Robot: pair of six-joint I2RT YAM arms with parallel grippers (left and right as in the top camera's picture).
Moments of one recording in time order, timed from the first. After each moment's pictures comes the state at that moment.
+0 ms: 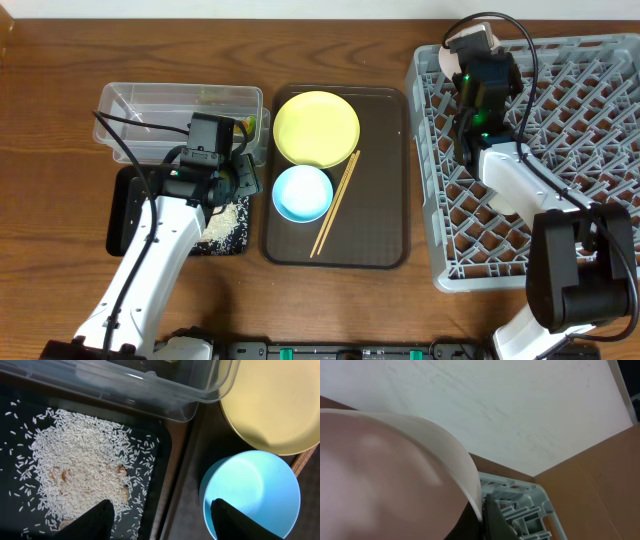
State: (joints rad) left arm -0.17 1.35 0.99 -0.78 -0.03 -0.44; right arm 0.17 1.81 1.10 0.44 0.59 -0.56
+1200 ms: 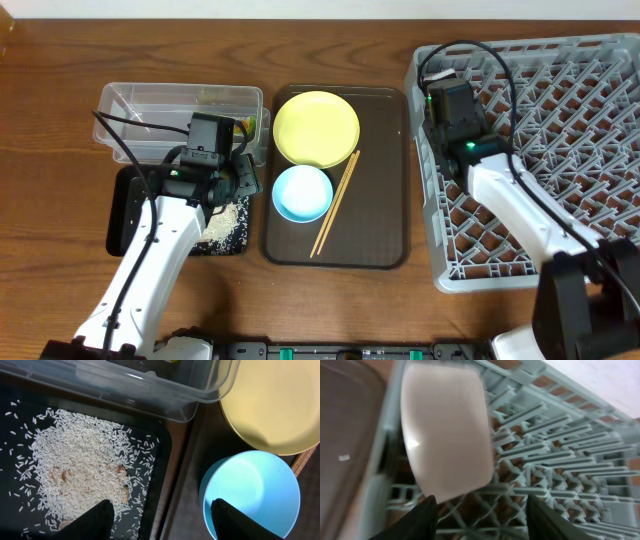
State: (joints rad) left arm -0.17 1.35 0.99 -0.78 -0.03 -0.44; right arm 0.30 1.66 1.10 -0.27 0.47 -0.21
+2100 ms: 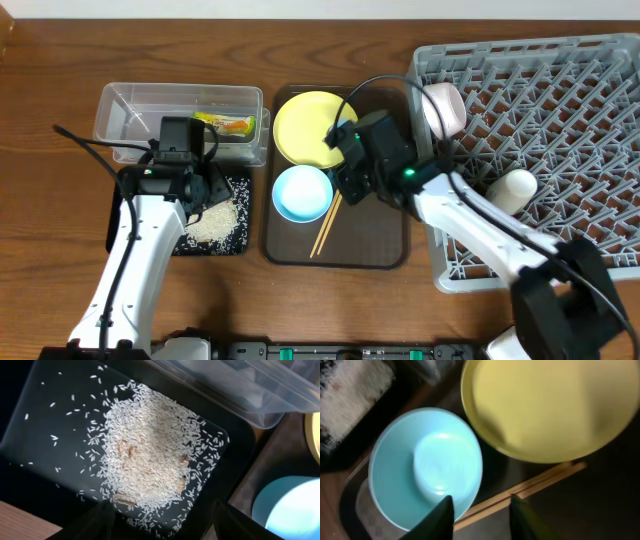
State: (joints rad) left arm -0.04 1.35 0.99 -0.90 -0.12 -0.52; right arm 0.61 1.72 1.10 -0.34 -0.24 0.05
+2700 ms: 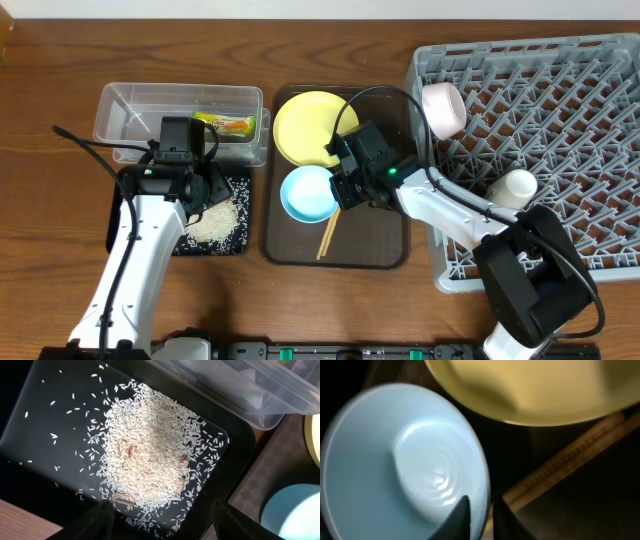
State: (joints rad) left arm -0.04 1.35 0.99 -0.90 -0.12 -0.54; right arm 0.61 1.85 1.10 -0.32 -0.25 0.22
